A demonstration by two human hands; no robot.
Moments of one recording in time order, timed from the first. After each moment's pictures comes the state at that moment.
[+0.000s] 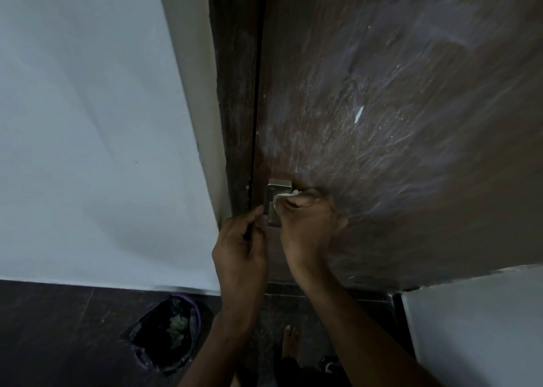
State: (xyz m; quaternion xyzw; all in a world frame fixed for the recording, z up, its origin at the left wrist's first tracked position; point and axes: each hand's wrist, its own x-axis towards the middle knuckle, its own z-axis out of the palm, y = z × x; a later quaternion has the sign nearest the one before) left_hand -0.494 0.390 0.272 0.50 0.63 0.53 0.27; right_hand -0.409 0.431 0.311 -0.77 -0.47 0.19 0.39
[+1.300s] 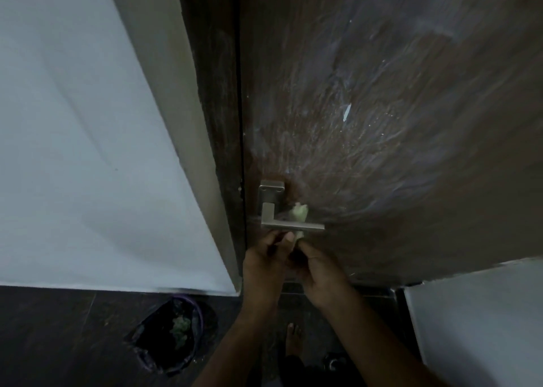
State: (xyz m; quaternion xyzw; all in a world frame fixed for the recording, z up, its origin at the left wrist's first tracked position) left_hand -0.456 0.391 0.240 0.39 0.57 0.46 0.56; right_hand -0.356 0.397 0.238 -0.55 -0.07 0.68 0.48
